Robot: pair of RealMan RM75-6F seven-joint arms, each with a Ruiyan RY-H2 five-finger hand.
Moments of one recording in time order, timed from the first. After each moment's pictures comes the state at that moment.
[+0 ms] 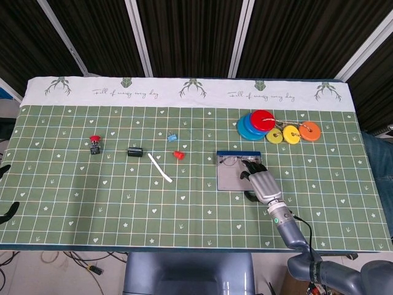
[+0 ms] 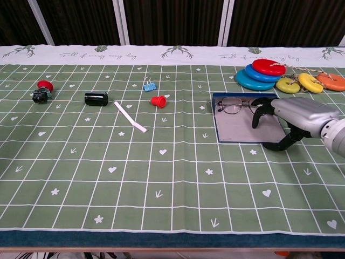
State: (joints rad) left arm -0.07 -0.99 -0.06 -1.63 1.48 1.51 -0.03; right arm 0.57 -1.71 0.12 -1.14 -1.30 1.01 -0.15
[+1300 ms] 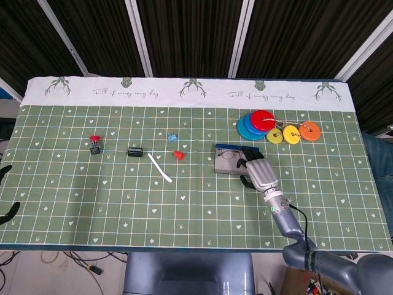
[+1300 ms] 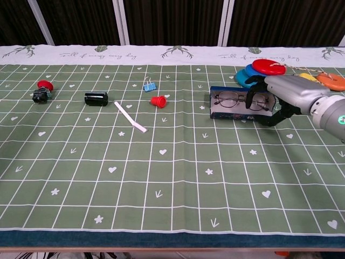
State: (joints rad) left arm -0.07 -1.00 -0.06 -1.63 1.49 1.51 -0.02; right arm 0.63 -1.72 0.20 -1.10 -1.31 1.01 -0.09
